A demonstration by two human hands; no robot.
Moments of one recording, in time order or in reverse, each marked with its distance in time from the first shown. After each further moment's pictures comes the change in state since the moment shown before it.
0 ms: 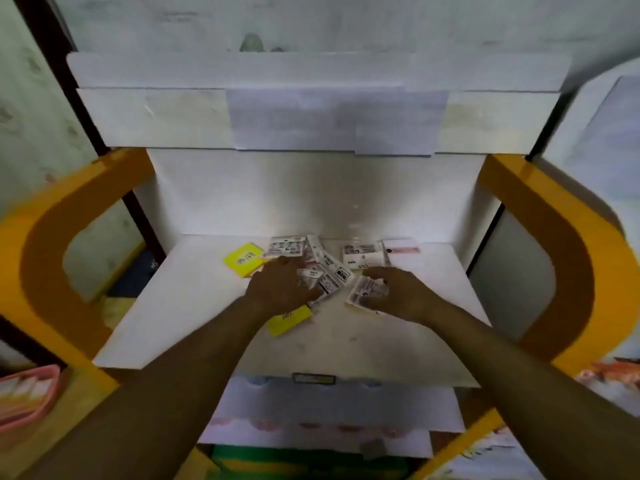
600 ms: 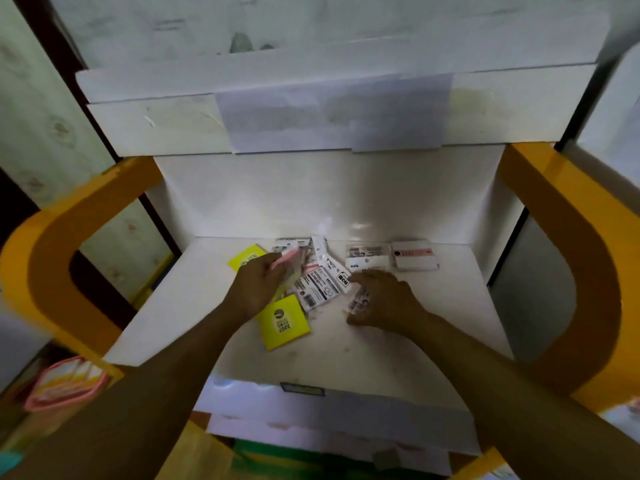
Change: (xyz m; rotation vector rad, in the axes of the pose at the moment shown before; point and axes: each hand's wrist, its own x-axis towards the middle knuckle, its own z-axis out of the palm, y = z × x) left_hand -0.009 0.000 -0.019 -0.441 0.210 -0.113; right_hand 0.033 0.018 0.022 -0.134 -0.032 -0.115
